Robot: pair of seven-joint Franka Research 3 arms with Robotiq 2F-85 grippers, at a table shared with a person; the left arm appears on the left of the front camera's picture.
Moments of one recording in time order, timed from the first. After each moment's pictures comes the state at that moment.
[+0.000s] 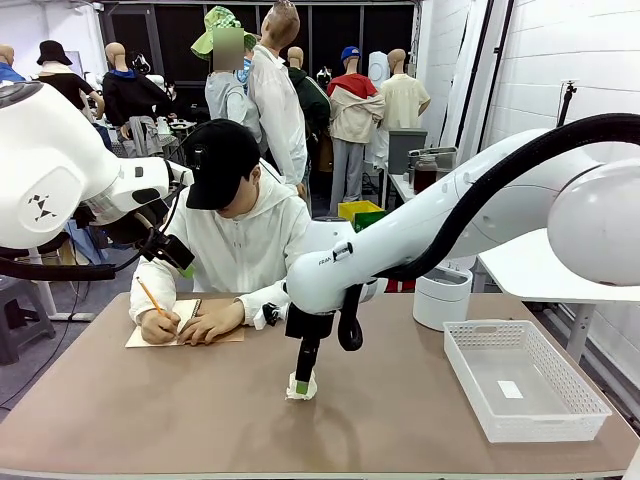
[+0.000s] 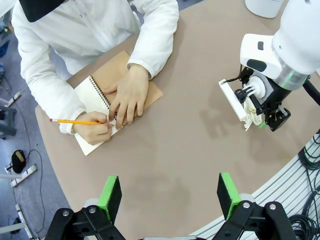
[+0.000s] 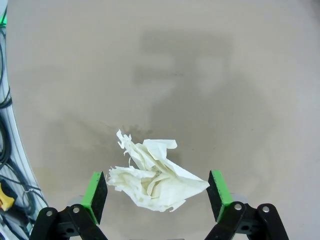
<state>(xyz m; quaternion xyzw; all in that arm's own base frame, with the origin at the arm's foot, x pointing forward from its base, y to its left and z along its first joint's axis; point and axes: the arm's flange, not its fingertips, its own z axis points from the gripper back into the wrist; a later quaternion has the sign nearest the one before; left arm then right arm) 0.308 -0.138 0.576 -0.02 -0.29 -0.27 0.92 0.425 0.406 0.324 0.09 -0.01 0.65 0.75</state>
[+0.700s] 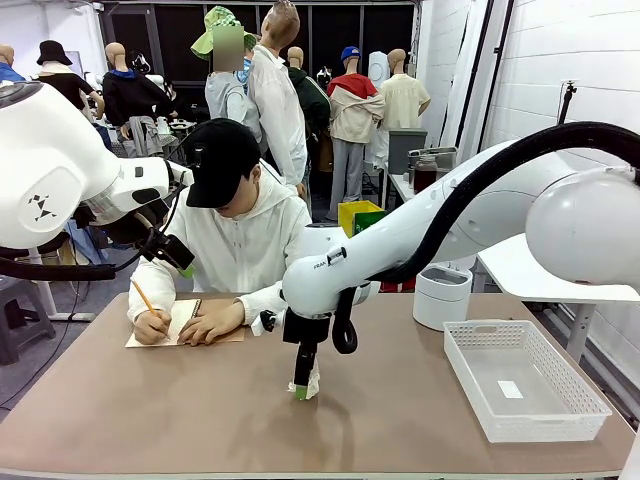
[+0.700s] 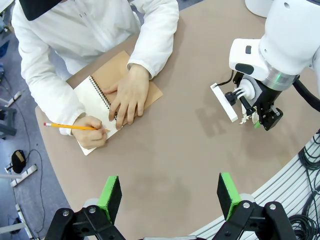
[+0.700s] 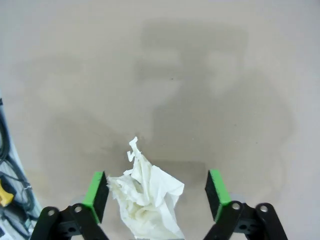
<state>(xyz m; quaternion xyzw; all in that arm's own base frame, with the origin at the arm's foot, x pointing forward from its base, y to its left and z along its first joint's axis) 0.308 -0.138 0.576 -0.02 -0.29 -0.27 0.92 0.437 0.414 0.306 0.09 0.02 0.66 0.75</state>
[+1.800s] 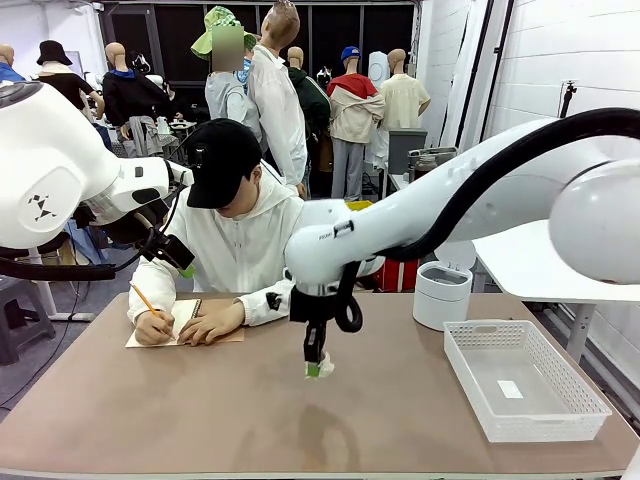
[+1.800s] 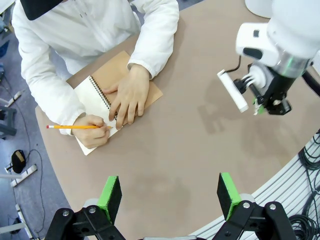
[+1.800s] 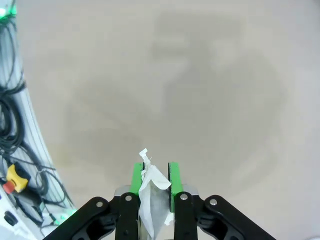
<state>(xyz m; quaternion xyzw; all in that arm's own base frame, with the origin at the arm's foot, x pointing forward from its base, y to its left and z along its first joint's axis) 0.308 -0.138 0.576 -0.02 -0.29 -0.27 0.92 0.436 0.399 0.362 0.07 0.05 0.64 0.76</state>
